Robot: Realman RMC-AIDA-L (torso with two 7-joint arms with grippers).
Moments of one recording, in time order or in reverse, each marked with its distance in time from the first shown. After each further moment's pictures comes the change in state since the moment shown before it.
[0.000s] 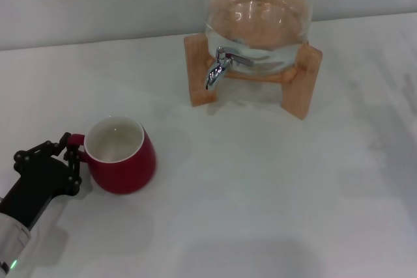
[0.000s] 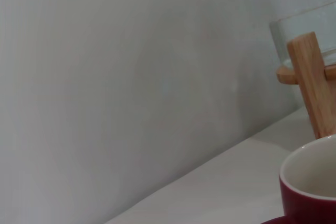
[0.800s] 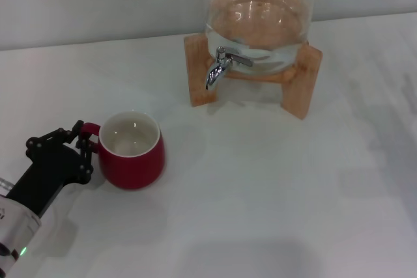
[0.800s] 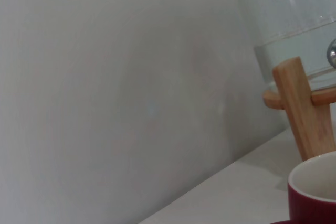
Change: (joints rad) left arm -0.032 0.000 0.007 0.018 0.016 0.000 -0.006; right arm 0.002 0.000 0.000 0.000 0.000 0.000 0.000
